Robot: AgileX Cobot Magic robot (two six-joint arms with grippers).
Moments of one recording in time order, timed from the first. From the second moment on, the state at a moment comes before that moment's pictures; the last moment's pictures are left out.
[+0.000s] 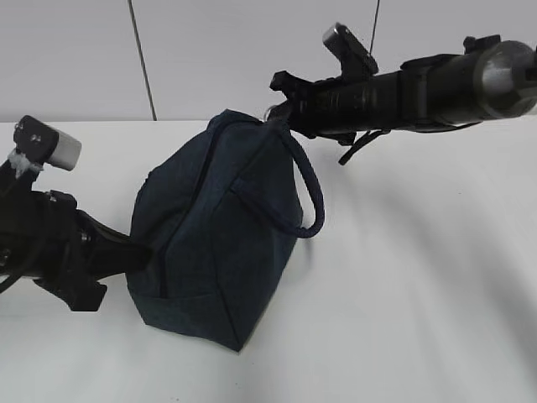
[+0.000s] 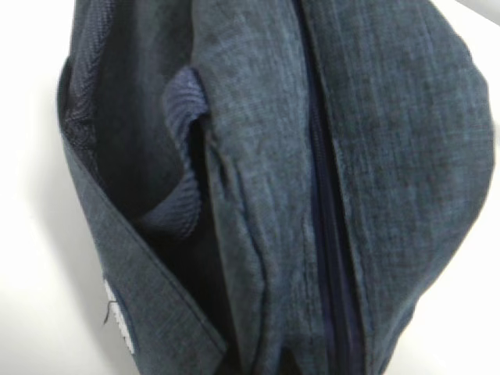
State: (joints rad) left arm -0.22 1.43 -0.58 -1.41 0.60 1.73; right arm 0.27 2.13 -1.49 1.79 0.43 -1.15
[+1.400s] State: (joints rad) left arm -0.22 1.31 -0.58 -1.02 0.54 1.22; right arm 0.19 1.95 -1.50 1.12 0.59 -0.92
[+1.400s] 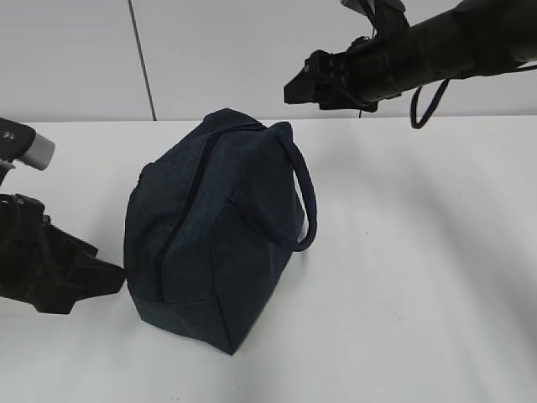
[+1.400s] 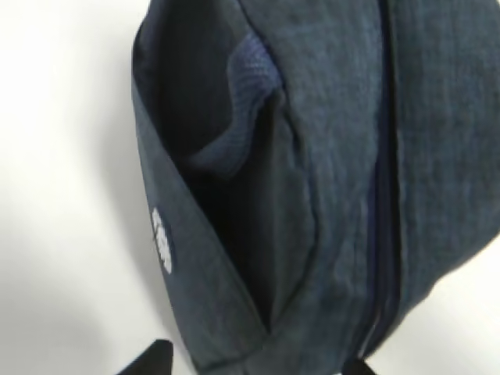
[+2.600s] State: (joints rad) left arm -0.22 0.70 -0.57 -0.17 0.83 0.15; right arm 0.19 0.99 -0.80 0.04 1.02 0.00
